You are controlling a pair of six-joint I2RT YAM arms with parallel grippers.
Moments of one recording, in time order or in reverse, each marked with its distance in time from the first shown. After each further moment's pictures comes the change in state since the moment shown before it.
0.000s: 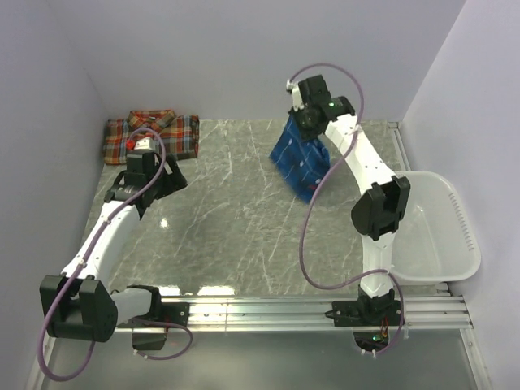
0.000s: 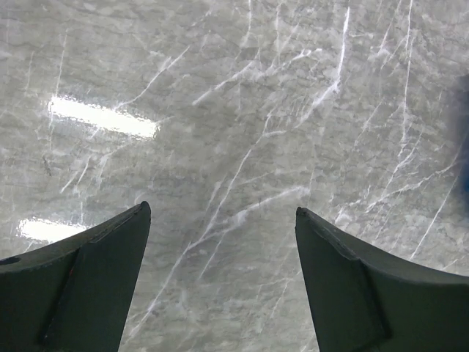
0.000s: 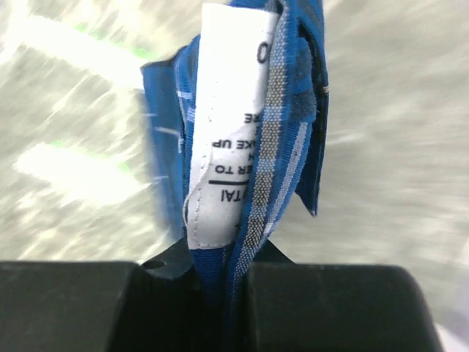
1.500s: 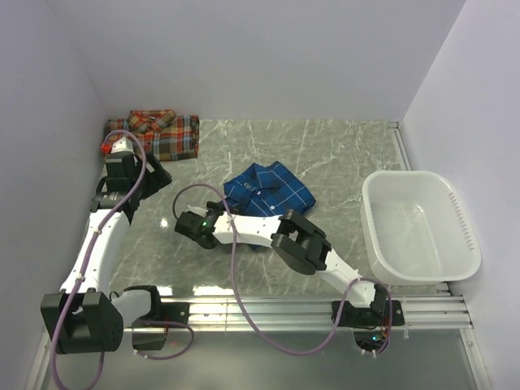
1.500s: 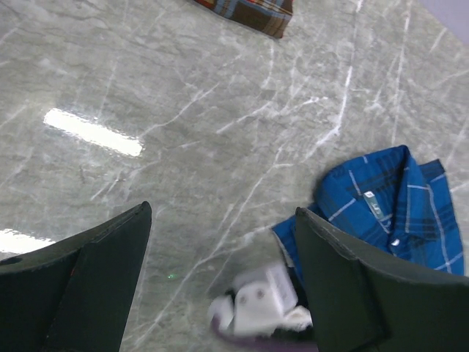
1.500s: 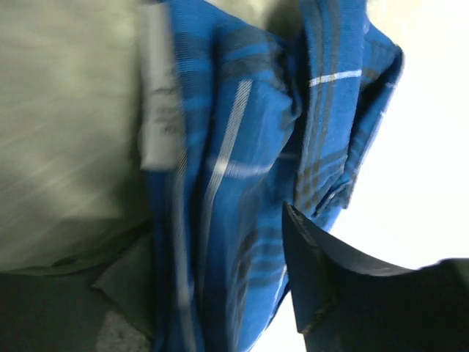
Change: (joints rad) left arm 0.144 -0.079 -0.030 0.029 0.035 -0.028; right arm 0.796 0.352 -0.250 0.174 0.839 -0.126
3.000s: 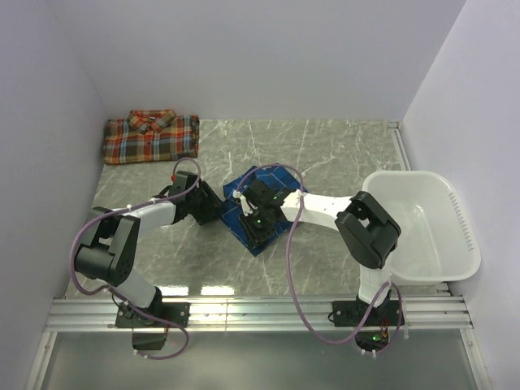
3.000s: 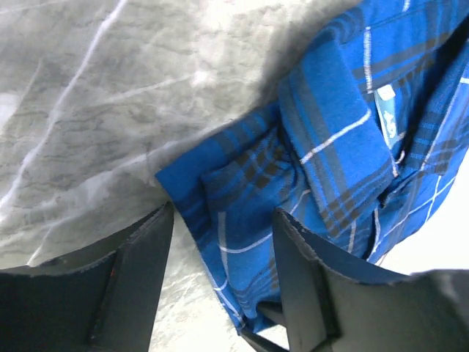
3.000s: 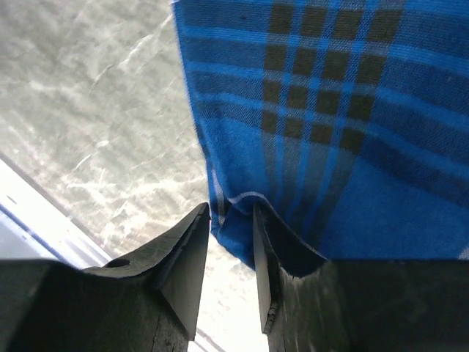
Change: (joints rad) left arm -0.342 0.473 -0.178 0.385 0.228 -0.451; right arm -0.322 -0.538 -0.696 0.298 -1.206 0.463
